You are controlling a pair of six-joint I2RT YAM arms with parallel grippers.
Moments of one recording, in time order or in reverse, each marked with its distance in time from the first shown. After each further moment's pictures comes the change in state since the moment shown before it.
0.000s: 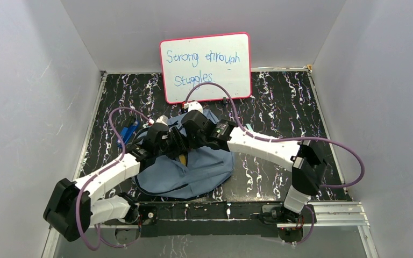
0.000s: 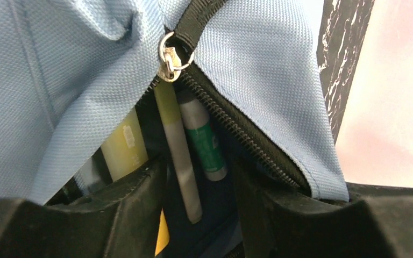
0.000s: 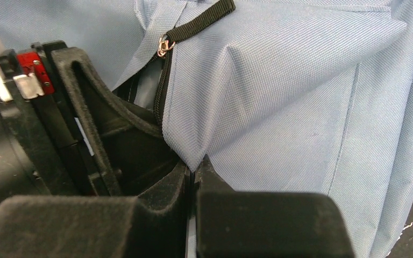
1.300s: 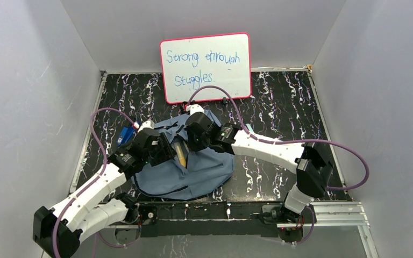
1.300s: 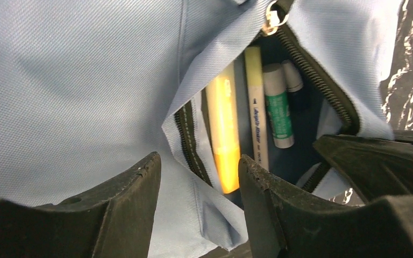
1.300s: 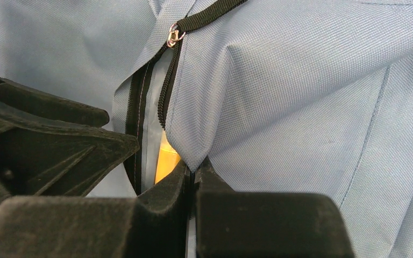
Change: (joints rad) left arm -0.002 -0.249 0.092 -0.491 -0.217 0.127; right arm -0.007 -0.056 -0.099 0.091 -0.086 -0.002
